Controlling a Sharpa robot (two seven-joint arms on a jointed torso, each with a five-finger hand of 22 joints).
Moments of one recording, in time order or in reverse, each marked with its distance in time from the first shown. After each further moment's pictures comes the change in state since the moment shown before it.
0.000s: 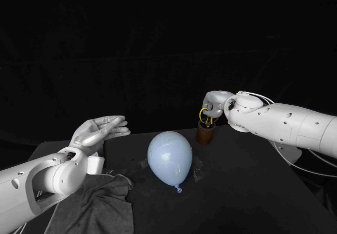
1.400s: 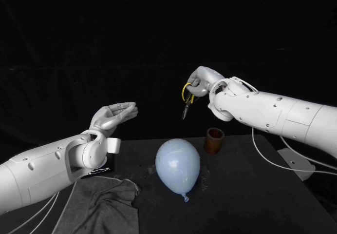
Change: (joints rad) left arm 0.071 0.209 0.015 -0.321 0.000 0.017 0.025; left_hand -0.012 -0.036 -0.022 -0.044 0.000 -0.081 -0.004 -0.068 -0.027 -0.149 0.048 -0.013 -0.002 -0.238 0.079 -0.208 -0.044 -0.050 -0.370 0.052 -0.201 -0.030; right arm 0.107 0.218 0.010 -0.066 0.291 -0.279 0.027; right_hand -0.044 -0.009 0.048 -0.060 0.026 -0.017 0.002 0.026 0.046 0.018 -0.012 -0.002 -0.001 0.000 0.000 0.004 0.001 -0.007 0.003 -0.004 0.005 0.005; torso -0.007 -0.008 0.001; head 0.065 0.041
